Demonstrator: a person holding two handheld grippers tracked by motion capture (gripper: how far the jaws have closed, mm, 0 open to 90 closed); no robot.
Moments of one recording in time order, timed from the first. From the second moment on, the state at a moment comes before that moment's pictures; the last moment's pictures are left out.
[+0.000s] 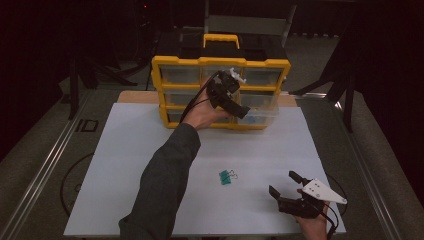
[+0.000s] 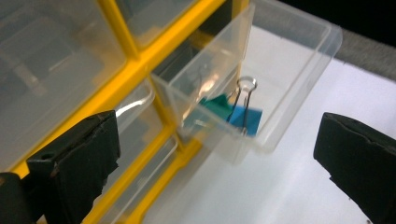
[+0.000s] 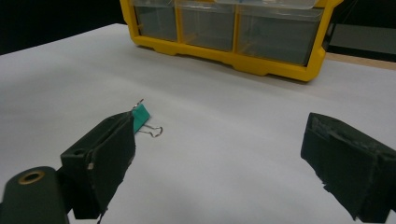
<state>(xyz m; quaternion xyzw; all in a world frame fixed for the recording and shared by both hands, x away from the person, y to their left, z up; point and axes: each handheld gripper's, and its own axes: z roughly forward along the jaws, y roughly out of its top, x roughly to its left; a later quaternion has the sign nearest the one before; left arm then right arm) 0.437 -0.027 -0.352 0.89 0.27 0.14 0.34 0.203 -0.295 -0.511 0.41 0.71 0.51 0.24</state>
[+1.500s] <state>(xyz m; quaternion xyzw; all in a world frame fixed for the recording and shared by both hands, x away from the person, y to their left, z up) 0.332 0.013 -0.478 0.92 0.21 0.08 0.32 0.215 -0.297 -0.509 0.40 0.71 0.52 0.25</state>
